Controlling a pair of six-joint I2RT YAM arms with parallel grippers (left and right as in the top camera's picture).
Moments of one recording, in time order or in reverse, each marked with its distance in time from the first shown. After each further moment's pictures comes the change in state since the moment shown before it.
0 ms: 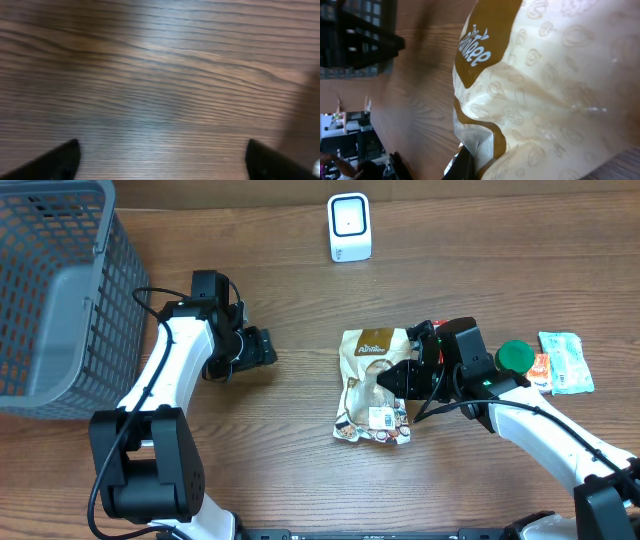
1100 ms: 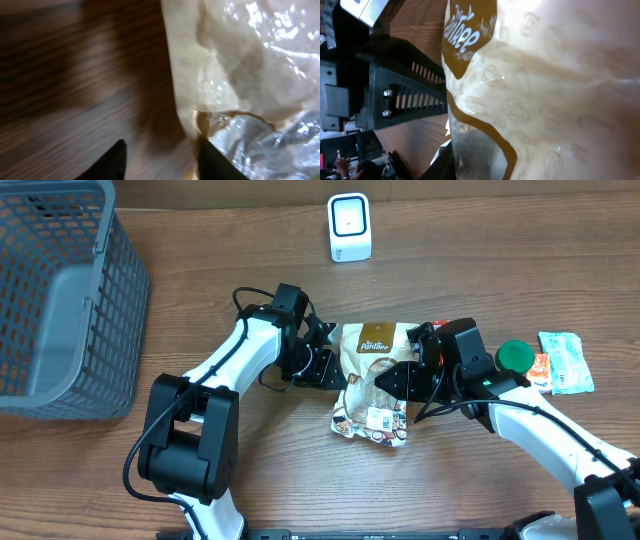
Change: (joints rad) left arm -0.304 0.130 -0.016 0.064 0.383 0.203; right arm 0.000 0.000 0.001 -0.059 0.019 0.003
